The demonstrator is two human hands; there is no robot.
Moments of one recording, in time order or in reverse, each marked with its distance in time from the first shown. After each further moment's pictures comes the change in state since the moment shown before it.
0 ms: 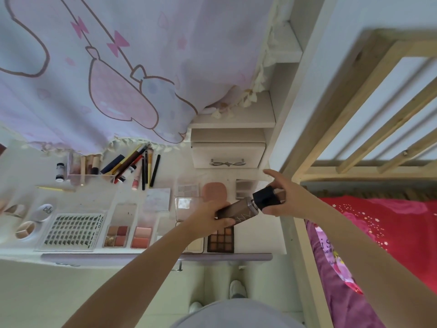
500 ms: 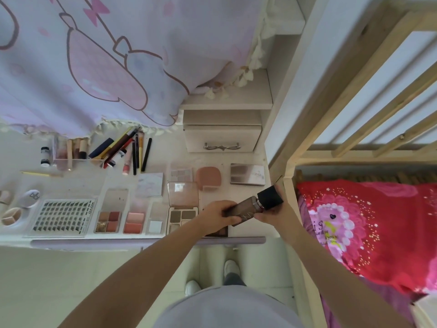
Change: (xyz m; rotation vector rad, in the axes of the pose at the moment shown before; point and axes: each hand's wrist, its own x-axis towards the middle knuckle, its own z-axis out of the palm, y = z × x) left_hand 0.011 -0.007 0.045 -0.200 -0.084 -0.142; right_hand -0.008 0.066 0.071 0.577 0.330 0.129
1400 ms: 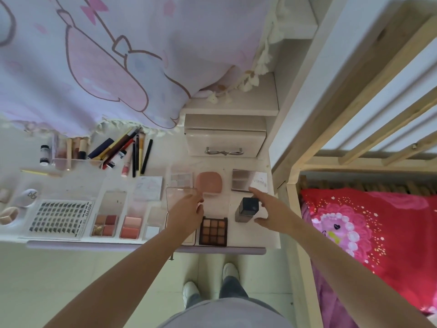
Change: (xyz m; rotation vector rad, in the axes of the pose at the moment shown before) left_hand 0.000 -0.027 -0.035 0.484 0.440 -0.159; right_hand 0.058 0.001 -0.011 -0.941 -0.337 -0.257
